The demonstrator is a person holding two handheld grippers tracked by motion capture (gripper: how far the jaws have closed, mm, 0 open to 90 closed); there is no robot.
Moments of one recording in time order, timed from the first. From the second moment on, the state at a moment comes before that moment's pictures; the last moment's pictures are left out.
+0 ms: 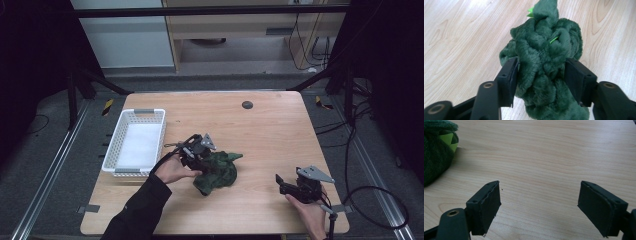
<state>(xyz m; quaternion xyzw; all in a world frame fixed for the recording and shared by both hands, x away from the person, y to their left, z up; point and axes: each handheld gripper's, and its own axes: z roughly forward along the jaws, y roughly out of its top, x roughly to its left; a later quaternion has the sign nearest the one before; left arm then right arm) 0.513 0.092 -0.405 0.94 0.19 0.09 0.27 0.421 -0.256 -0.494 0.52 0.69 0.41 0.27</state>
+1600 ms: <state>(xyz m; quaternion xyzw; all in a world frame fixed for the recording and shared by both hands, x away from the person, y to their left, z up) 0.457 0.188 -0.423 0.82 0.33 0.17 0.43 0.420 -0.257 -0.493 0.52 0.69 0.41 0.27</state>
